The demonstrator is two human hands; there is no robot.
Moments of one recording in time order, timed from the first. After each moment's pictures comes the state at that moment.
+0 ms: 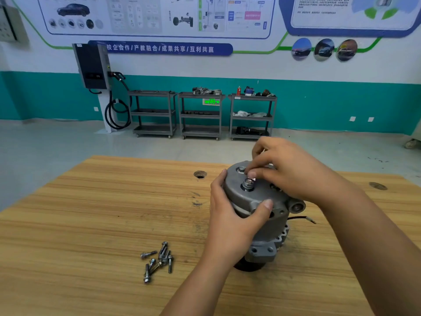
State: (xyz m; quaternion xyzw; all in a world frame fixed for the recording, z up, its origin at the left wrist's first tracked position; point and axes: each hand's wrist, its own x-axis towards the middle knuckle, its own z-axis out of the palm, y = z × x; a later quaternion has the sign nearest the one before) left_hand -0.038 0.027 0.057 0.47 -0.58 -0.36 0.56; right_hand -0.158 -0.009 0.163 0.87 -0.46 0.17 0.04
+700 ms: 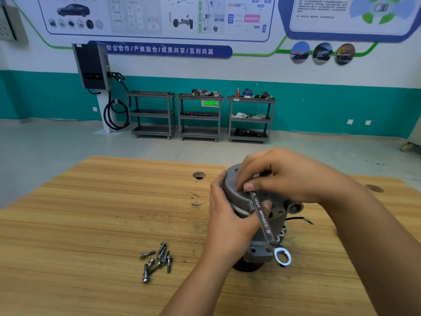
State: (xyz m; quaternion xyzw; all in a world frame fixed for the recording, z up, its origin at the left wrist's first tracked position) left_hand -0.039 0.030 0.061 0.48 -0.58 -0.37 0.55; right_hand -0.156 0.006 0.174 0.91 -0.38 0.16 -0.12
